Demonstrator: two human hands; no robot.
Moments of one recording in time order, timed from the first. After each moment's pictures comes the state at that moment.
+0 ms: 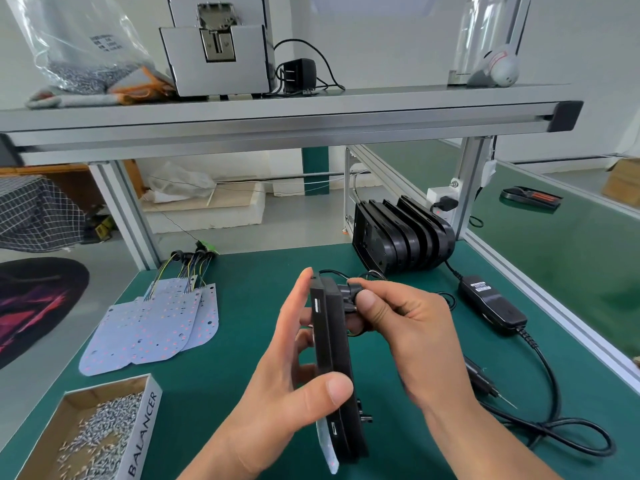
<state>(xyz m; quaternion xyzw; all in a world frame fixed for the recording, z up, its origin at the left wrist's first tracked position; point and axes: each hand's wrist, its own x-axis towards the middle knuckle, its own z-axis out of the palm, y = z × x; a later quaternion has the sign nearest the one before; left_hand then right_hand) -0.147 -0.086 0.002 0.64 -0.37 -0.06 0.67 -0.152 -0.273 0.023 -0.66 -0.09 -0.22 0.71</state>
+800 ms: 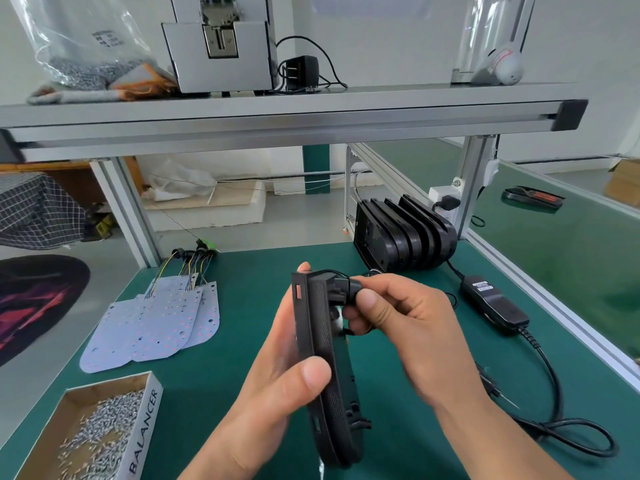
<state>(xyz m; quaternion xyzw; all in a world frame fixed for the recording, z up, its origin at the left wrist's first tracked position) -0.139 -0.086 0.001 0.60 -0.38 -0.05 0.70 -0.156 -0.277 0.030 -0.67 -0.11 -0.18 0.71</state>
